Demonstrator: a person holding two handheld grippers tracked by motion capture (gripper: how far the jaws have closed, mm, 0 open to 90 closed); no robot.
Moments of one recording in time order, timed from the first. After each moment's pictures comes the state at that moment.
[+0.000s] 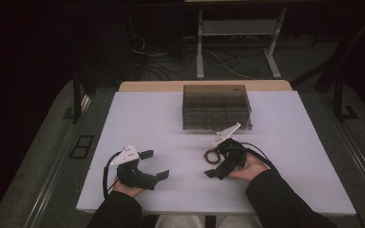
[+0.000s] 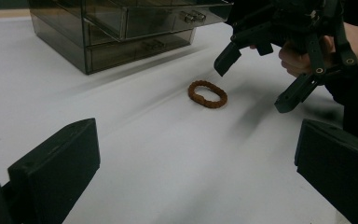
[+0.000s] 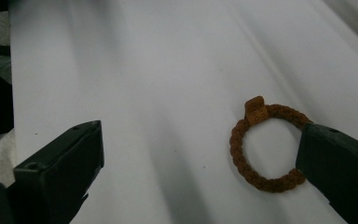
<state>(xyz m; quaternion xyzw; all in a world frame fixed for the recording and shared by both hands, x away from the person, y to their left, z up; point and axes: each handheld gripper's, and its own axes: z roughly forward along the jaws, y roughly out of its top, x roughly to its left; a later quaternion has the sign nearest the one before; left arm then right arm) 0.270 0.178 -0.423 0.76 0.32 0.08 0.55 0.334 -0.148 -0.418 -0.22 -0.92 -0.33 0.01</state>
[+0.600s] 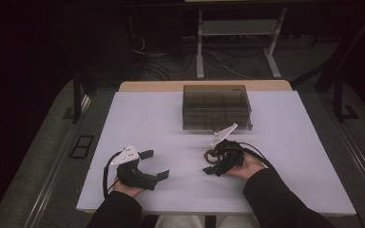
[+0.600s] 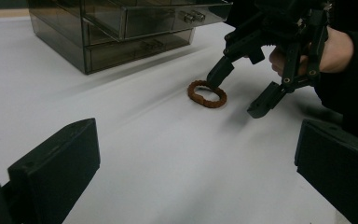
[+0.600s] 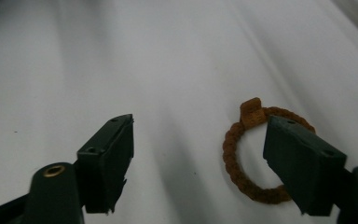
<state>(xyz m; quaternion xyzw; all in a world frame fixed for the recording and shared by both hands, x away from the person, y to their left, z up) 0.270 0.178 -0.423 0.77 0.32 0.08 0.55 0.340 -0.145 -0.427 -0.21 -0.92 -0.32 0.00</state>
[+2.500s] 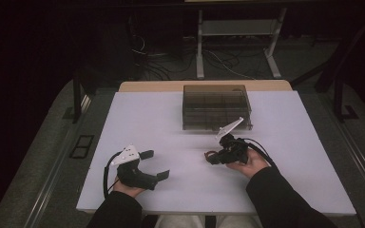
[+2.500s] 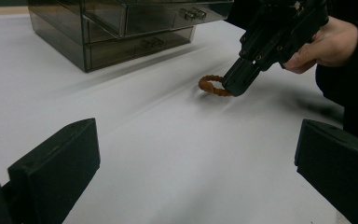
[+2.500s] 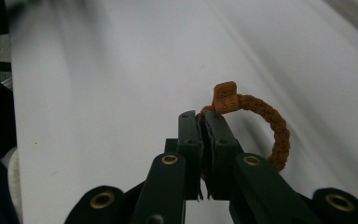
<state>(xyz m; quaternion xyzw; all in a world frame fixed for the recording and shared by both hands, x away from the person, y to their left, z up) 0.271 0.178 -0.424 0.77 0.32 0.08 0.55 0.349 -0.158 -0.419 -0.27 -0.90 -0.34 0.05</state>
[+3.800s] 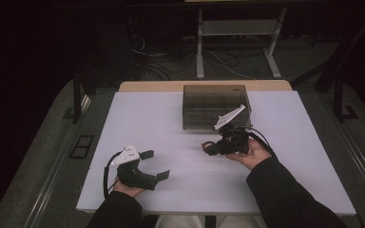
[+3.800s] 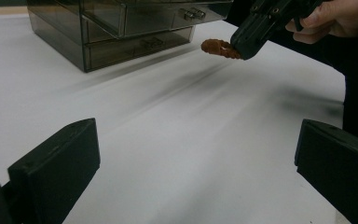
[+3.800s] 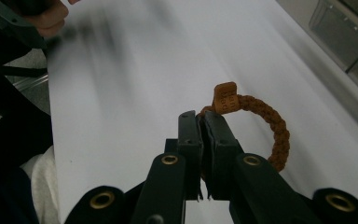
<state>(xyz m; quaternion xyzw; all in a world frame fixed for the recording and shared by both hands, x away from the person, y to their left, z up) 0.270 0.178 -0.424 0.77 0.32 0.08 0.55 0.353 -0.152 -0.373 -0.24 -0.90 -0.36 0.04</state>
